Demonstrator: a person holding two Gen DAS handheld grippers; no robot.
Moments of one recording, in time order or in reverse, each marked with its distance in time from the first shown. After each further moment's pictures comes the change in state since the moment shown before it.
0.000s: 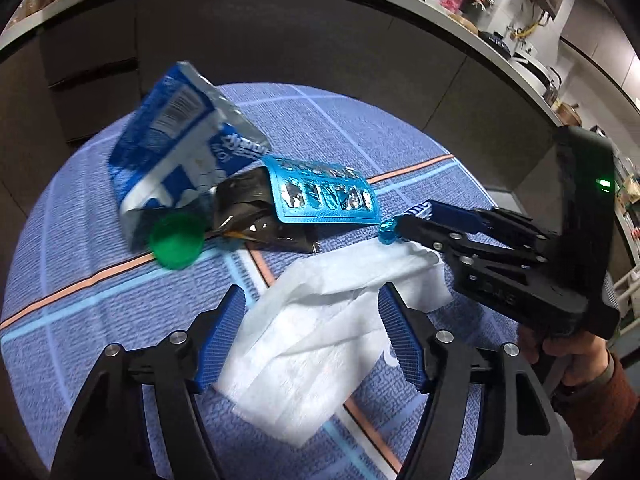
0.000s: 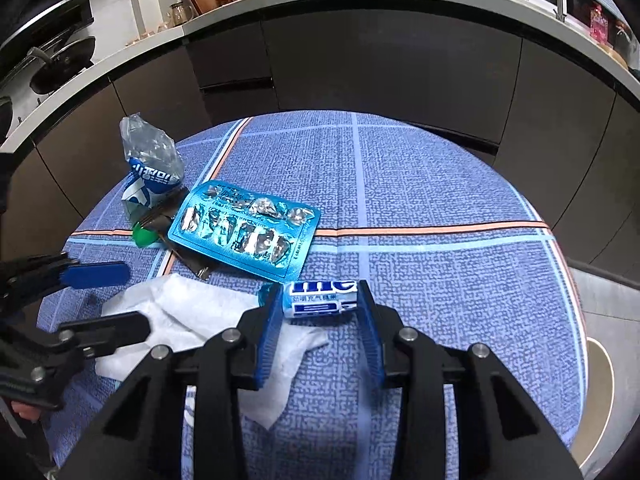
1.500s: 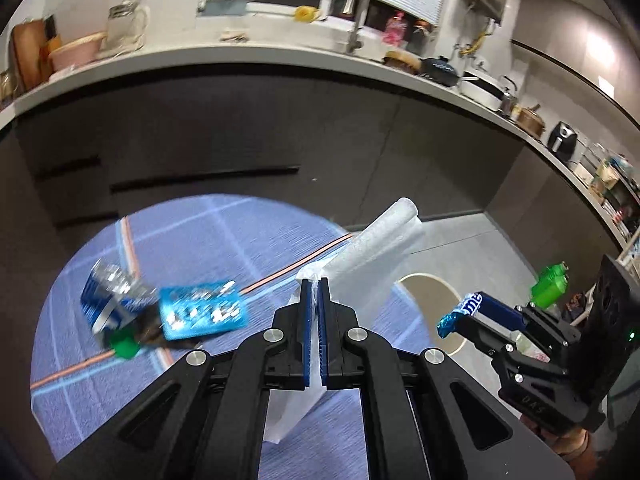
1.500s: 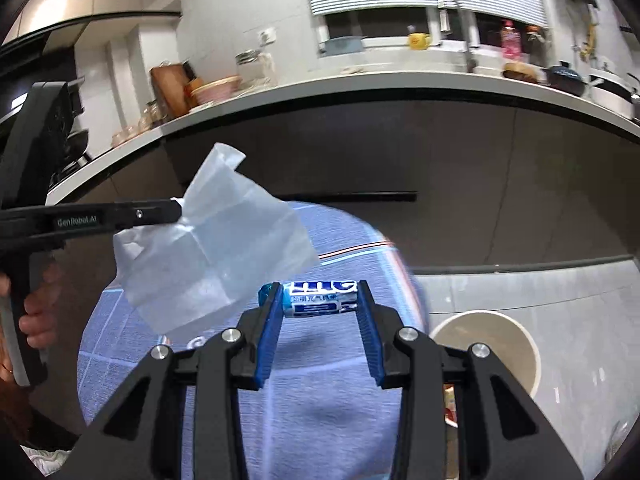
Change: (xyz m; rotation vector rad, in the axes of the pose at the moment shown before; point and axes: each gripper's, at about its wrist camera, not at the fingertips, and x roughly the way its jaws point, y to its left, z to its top) left arm -0.077 -0.144 0.061 0.140 -0.190 -0.045; right arm -0.198 -0.079 -0.065 0.166 -0.296 -0.090
